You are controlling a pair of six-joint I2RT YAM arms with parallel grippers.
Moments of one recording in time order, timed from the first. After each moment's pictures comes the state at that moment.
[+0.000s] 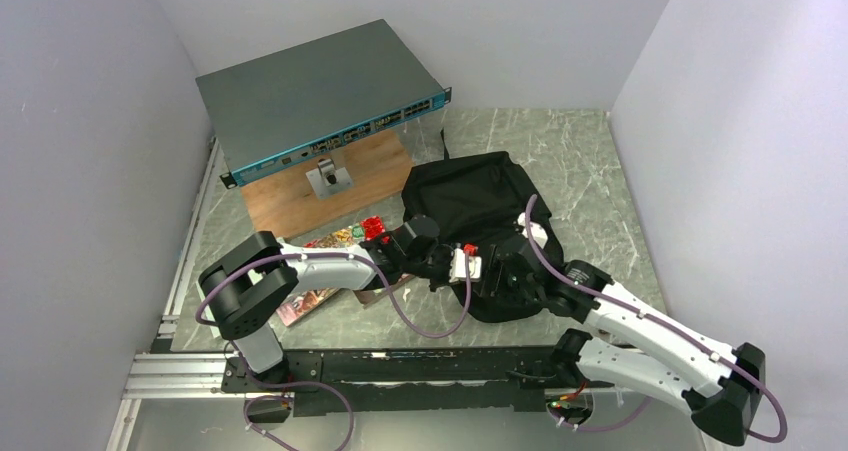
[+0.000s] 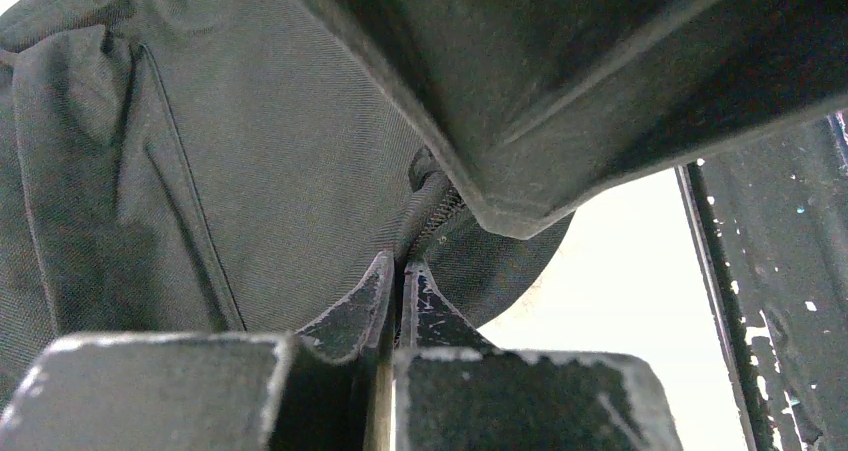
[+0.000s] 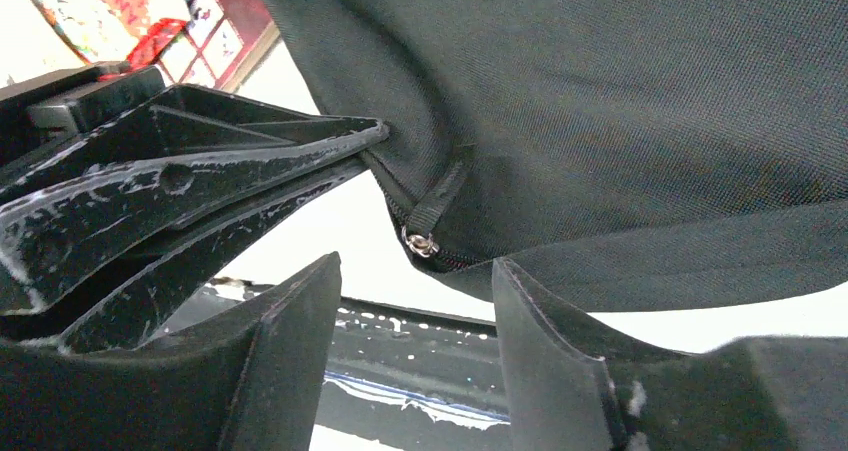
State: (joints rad) left arm -1.00 1.68 0.88 0.29 0.53 0.49; right arm 0.87 0.80 0.68 -0.80 0.21 1.00
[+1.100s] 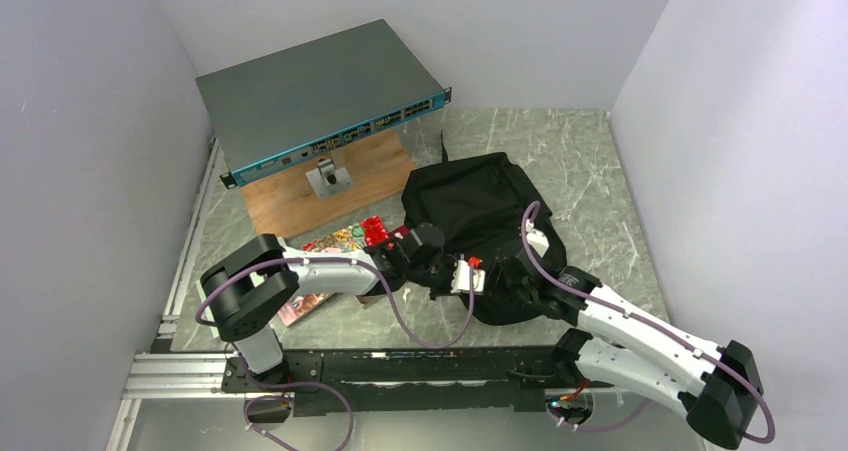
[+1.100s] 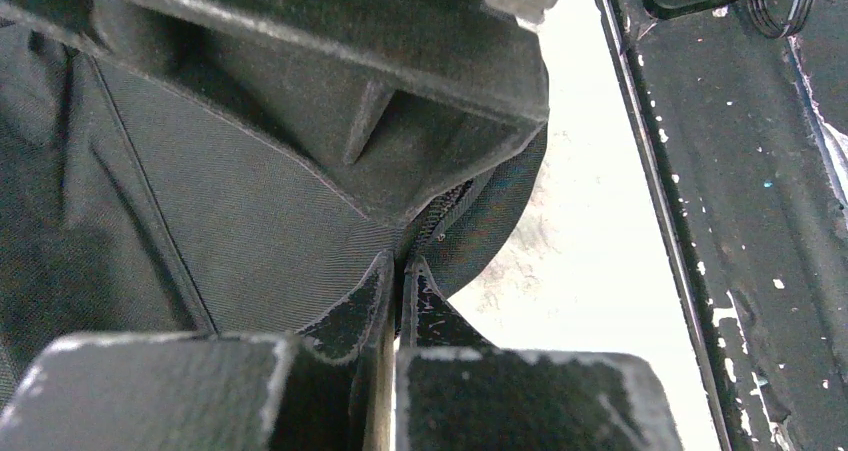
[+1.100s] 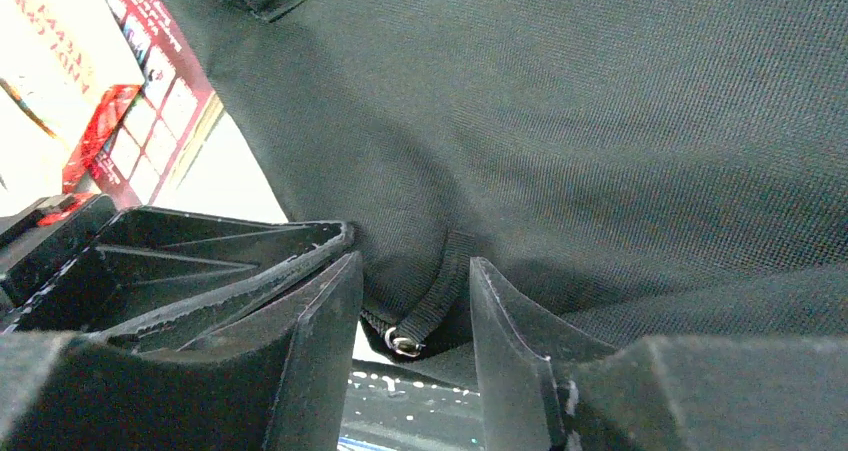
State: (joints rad) left arm -1.05 1.68 0.88 0.23 0.51 0.54; right arm 0.82 0.85 0.54 -0.65 0.23 1.05
